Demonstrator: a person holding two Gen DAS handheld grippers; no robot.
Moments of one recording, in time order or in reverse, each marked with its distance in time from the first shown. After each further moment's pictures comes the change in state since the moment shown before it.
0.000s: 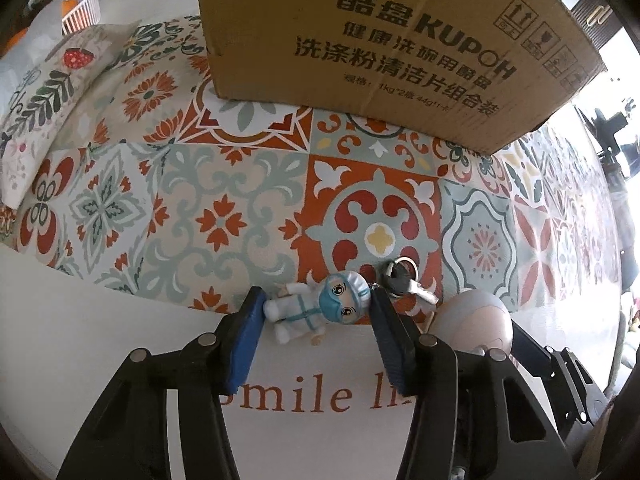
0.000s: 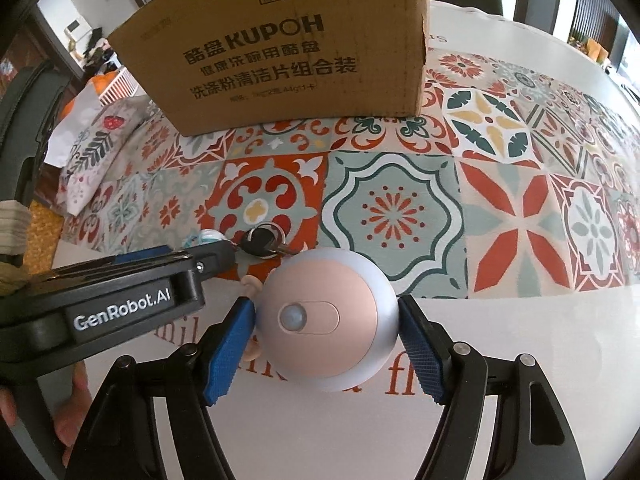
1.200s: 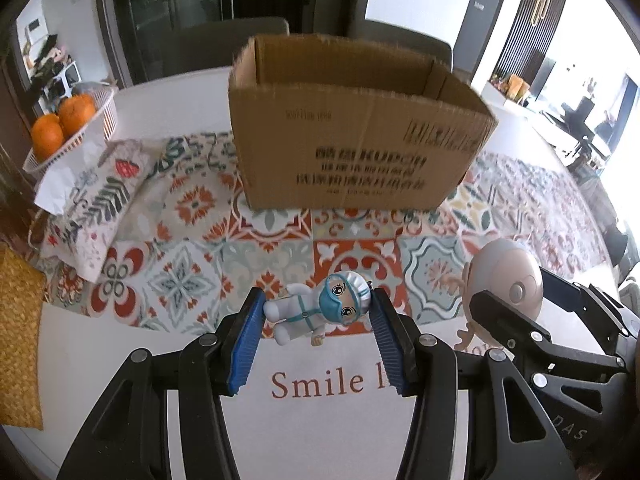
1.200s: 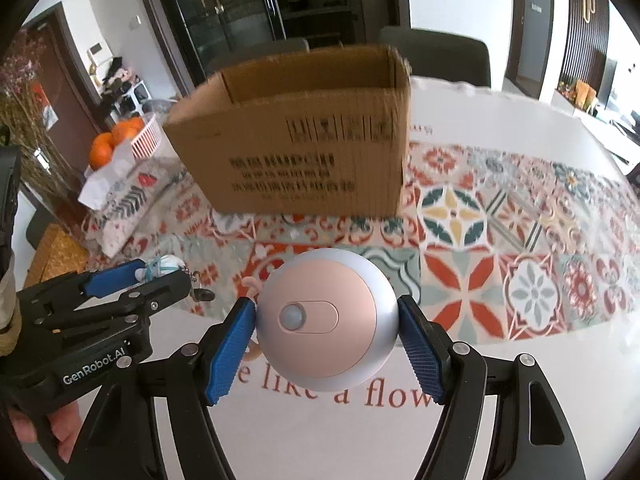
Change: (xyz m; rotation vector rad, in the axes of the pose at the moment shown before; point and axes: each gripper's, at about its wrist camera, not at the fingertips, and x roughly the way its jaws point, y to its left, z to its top) left arm -0.125 0.011 -0.024 0.153 -0.293 0.011; right arm -0.084 0.011 0.018 -0.049 -0.215 -0.021
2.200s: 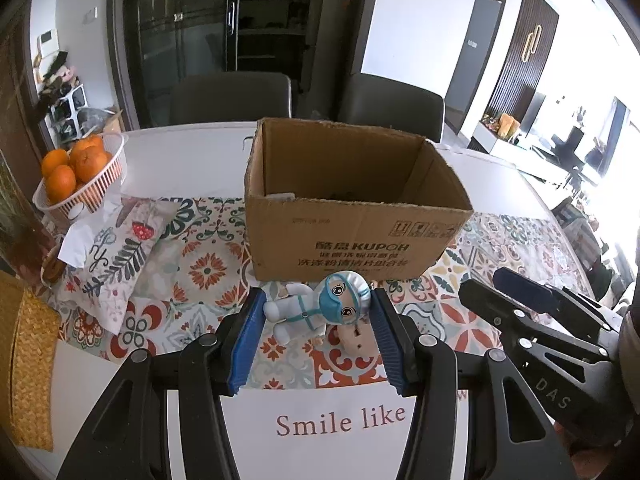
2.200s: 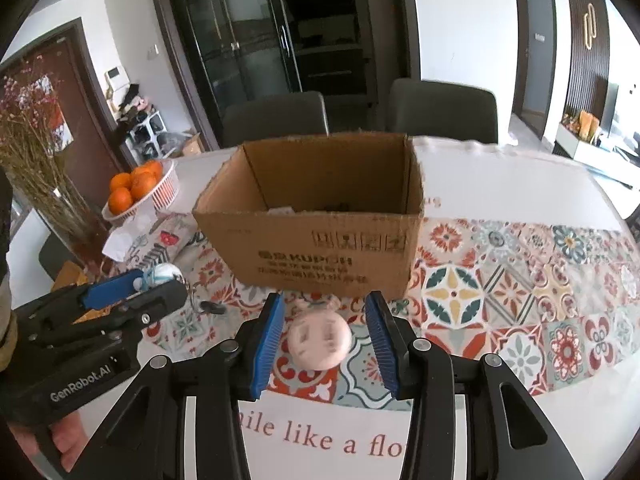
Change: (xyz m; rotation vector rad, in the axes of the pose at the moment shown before) left arm -0.040 0.006 0.038 -0.020 -0.141 -0.023; right arm -0.031 0.012 0.055 -0.028 -0.118 0.031
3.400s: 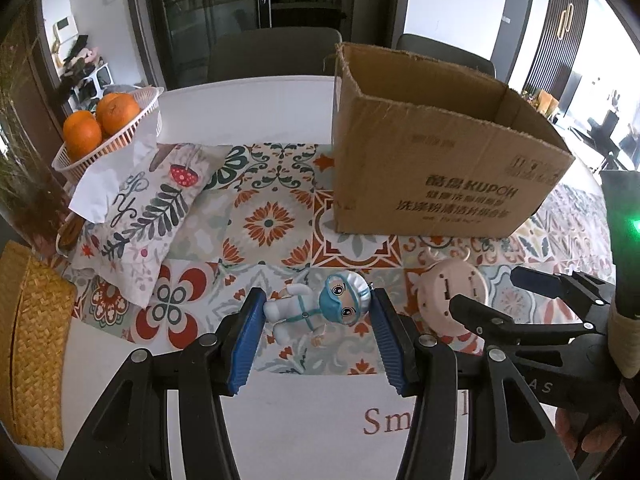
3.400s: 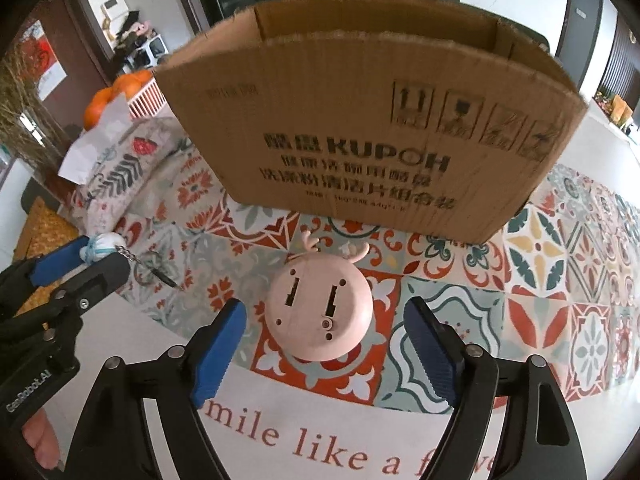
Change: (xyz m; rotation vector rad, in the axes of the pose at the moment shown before) left arm 0.059 0.064 -0.037 -0.008 0.094 0.133; right arm 0.122 0.033 -0.033 -0.071 0.275 0.015
